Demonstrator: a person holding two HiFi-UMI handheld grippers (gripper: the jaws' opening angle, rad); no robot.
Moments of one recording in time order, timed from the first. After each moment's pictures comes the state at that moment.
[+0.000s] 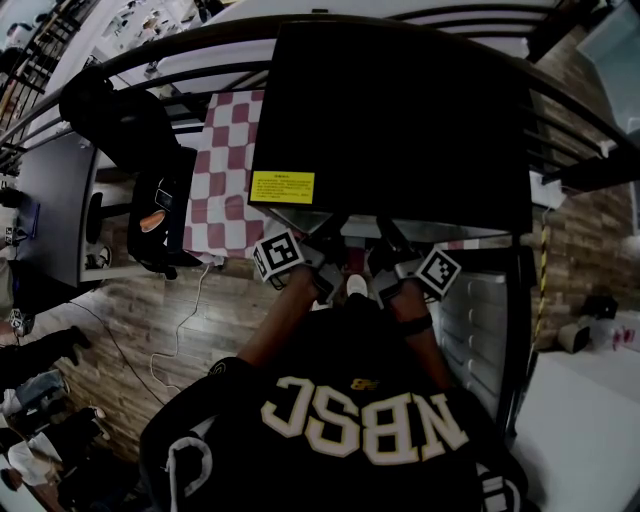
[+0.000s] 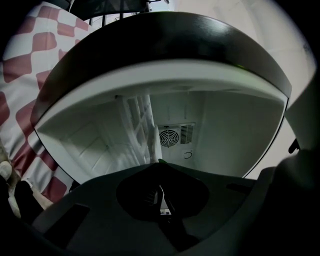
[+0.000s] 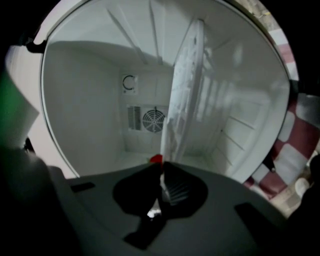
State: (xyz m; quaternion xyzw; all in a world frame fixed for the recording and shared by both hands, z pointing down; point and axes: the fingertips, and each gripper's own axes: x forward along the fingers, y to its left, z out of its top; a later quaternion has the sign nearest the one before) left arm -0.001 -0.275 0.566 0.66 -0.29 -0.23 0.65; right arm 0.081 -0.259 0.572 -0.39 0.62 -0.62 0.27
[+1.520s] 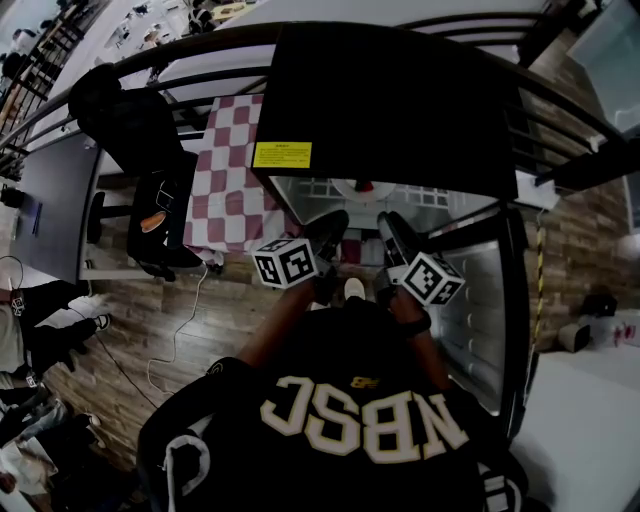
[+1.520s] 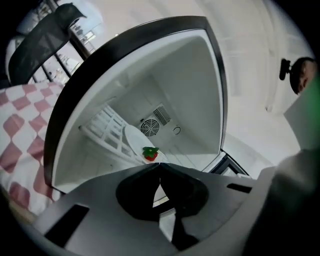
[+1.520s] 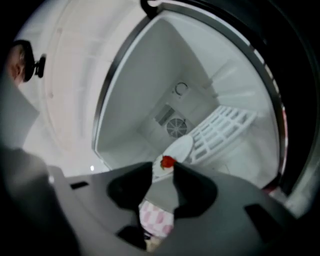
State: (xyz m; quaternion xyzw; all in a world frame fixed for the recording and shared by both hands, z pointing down) left arm 0.003 -0.227 0.544 0.82 -0.35 -0.08 0.45; right arm 0.095 -0.218 0.533 -0.49 0.76 -0.40 0.11
